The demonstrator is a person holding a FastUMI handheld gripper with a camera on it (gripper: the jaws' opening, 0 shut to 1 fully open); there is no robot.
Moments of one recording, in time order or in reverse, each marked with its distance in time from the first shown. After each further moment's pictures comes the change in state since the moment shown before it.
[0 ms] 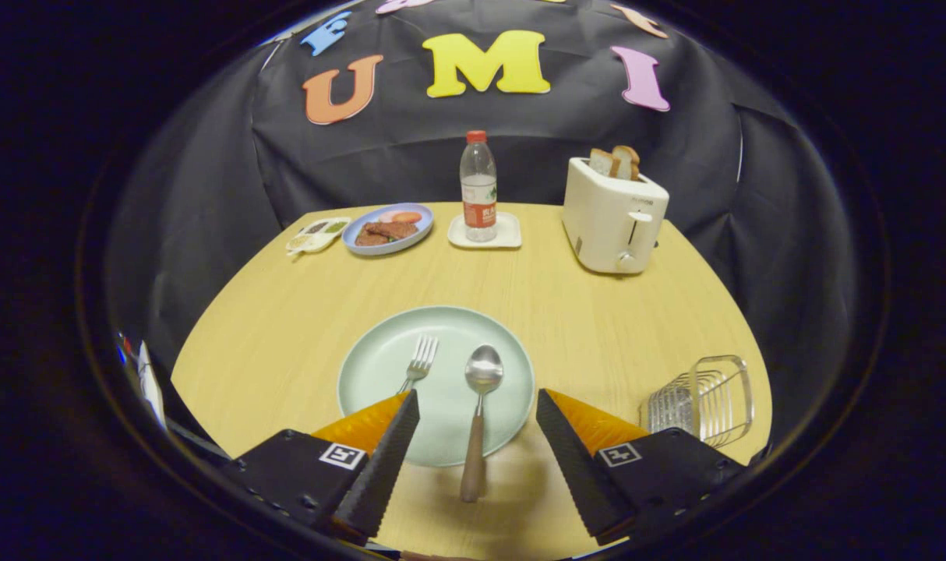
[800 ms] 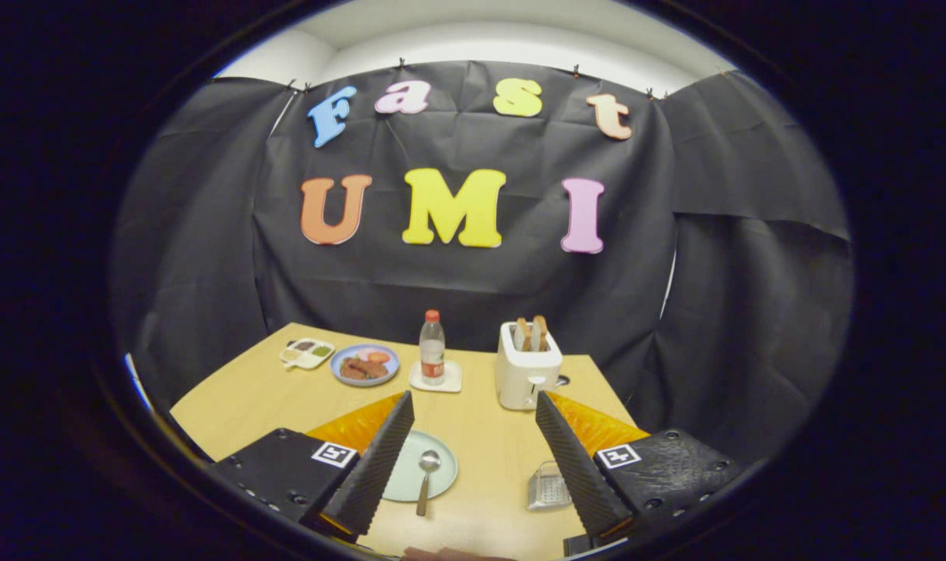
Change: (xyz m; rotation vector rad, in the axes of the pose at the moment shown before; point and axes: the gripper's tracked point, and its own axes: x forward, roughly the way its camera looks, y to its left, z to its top) arm -0.191 -0.048 0.109 -0.031 -0.464 -0.125
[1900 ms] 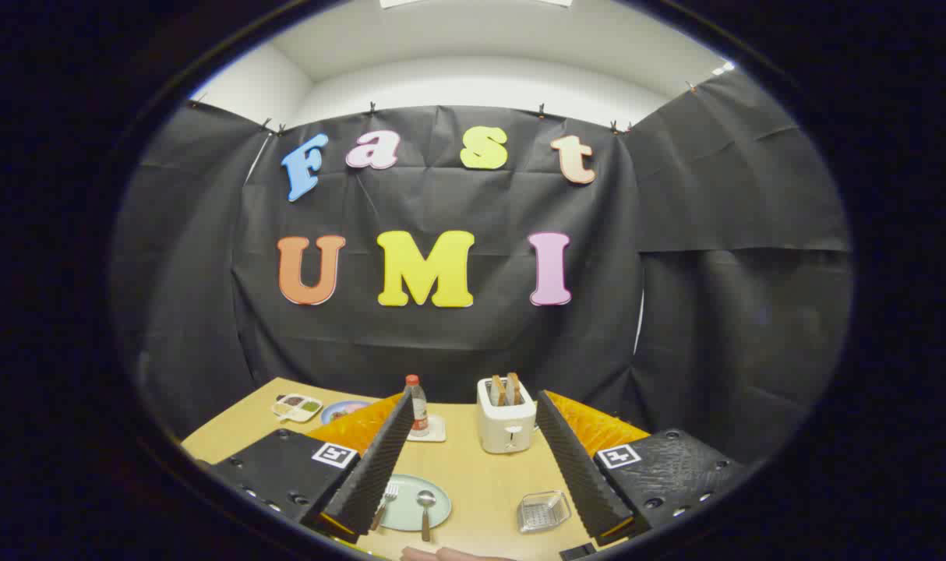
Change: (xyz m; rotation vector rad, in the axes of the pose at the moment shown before) arm -0.059 -0.025 0.105 0.048 -0.226 -0.100
